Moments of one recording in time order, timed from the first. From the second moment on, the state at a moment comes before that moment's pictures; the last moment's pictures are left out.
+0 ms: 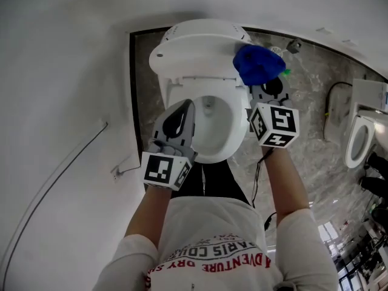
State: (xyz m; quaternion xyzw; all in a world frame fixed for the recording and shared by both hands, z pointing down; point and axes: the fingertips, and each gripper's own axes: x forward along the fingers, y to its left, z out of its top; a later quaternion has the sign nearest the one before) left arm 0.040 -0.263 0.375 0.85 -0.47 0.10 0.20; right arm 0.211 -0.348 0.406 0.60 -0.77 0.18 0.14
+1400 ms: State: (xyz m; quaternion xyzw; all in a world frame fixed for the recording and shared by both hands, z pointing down) left arm -0.144 -0.275 0.526 0.79 -0.55 0.11 0.25; right arm -0.052 -0.349 0.535 0.47 -0.84 0.24 0.10
